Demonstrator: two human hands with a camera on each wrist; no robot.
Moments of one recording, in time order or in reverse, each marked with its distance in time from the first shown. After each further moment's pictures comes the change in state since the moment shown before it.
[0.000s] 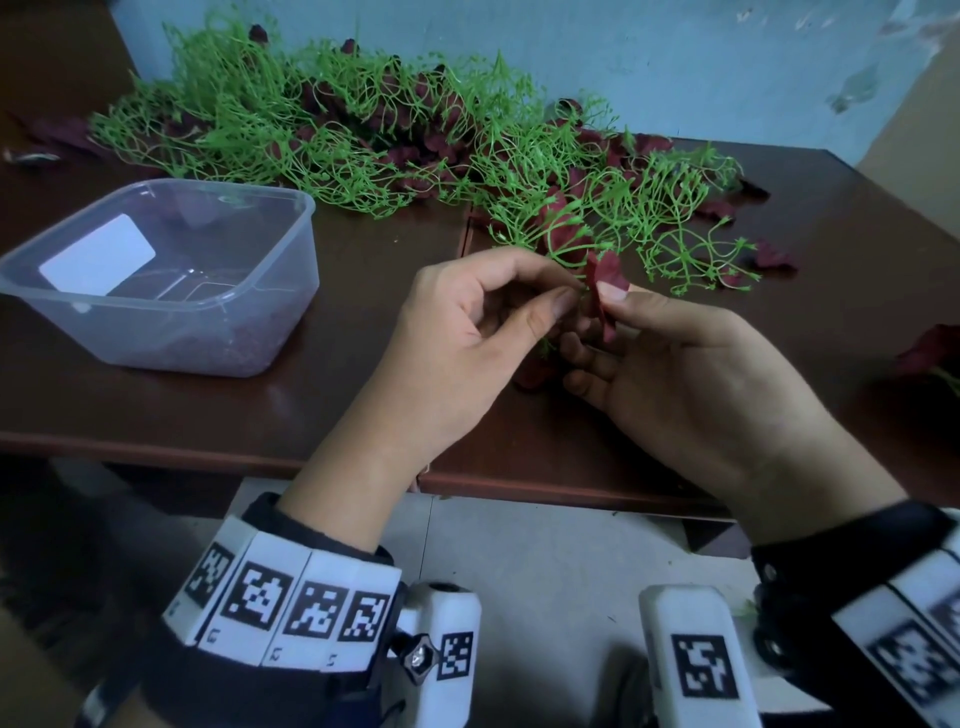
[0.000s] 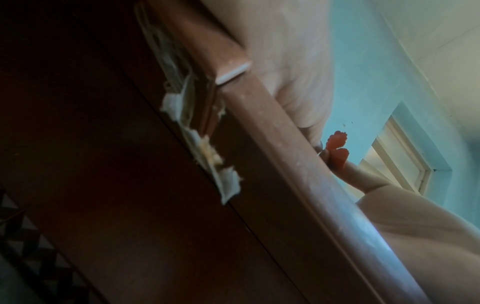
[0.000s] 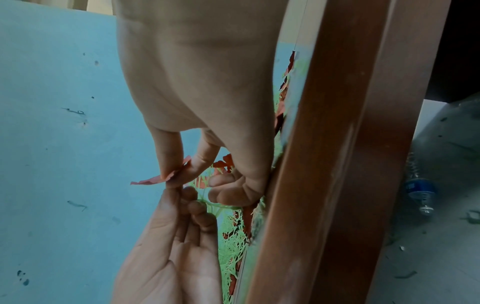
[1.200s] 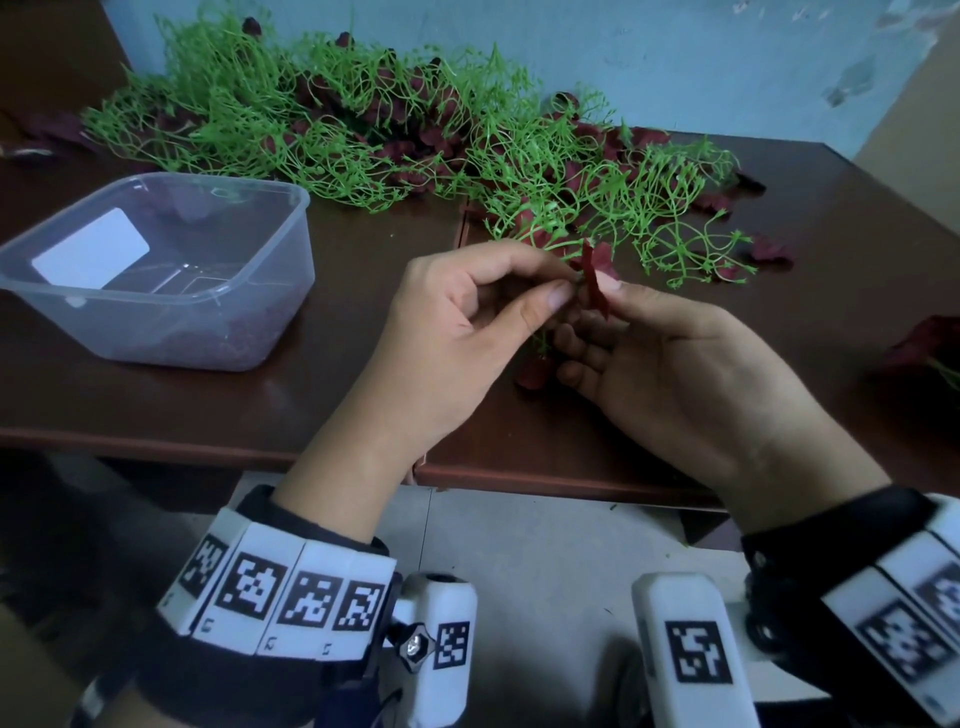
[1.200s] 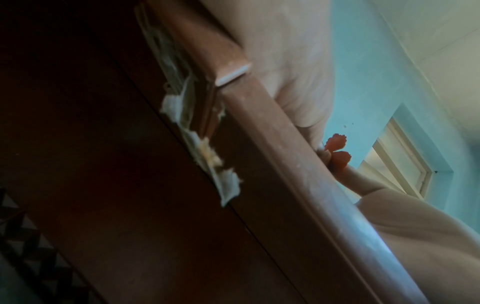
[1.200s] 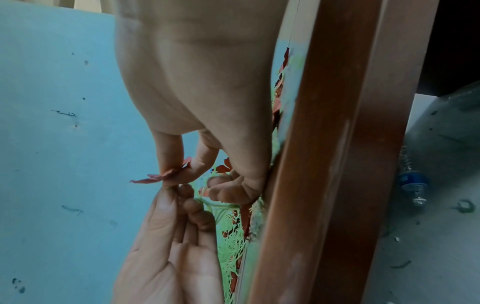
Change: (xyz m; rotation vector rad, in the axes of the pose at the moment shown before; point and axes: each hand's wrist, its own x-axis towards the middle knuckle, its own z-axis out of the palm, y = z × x) left_hand 0.001 -0.003 -0.001 -0.037 -0.007 0.031; right_hand 0.003 0.002 0.000 0.018 0.040 0.035
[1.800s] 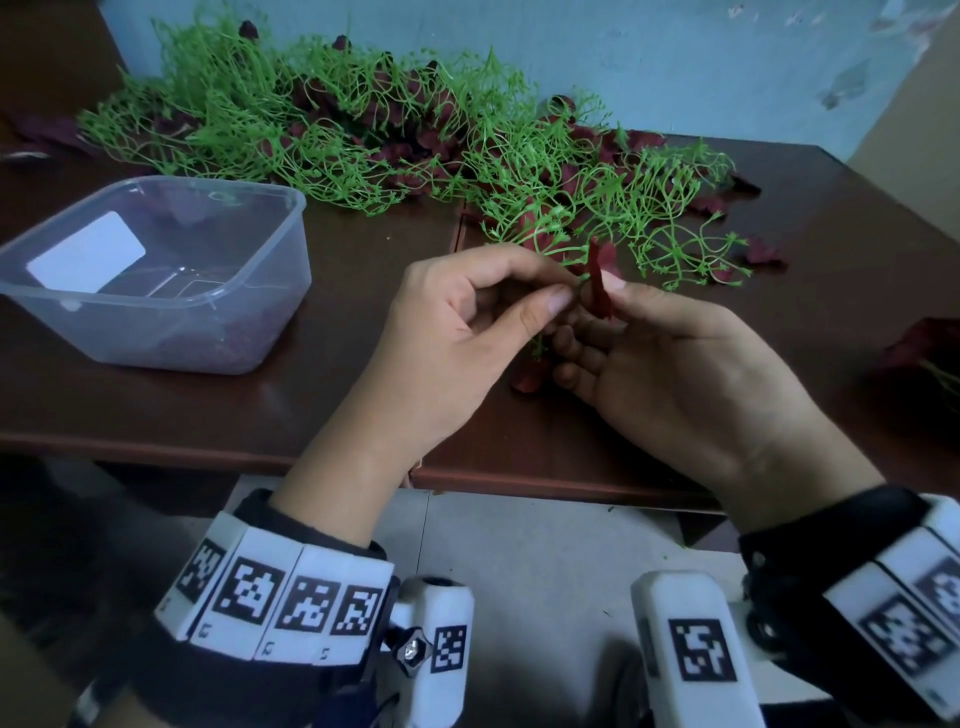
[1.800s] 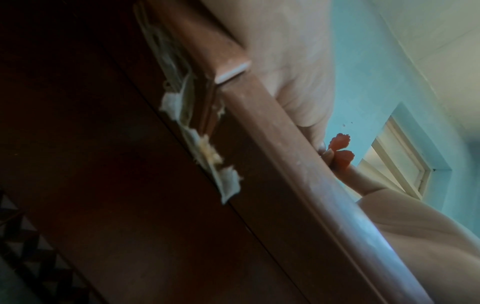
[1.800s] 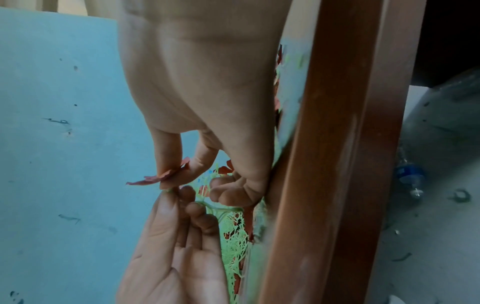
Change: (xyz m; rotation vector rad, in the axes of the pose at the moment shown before) left_hand -0.001 0.001 0.002 -0.036 -0.009 -0.014; right_hand -0.001 -0.001 -0.003 0.044 -0.042 0.020
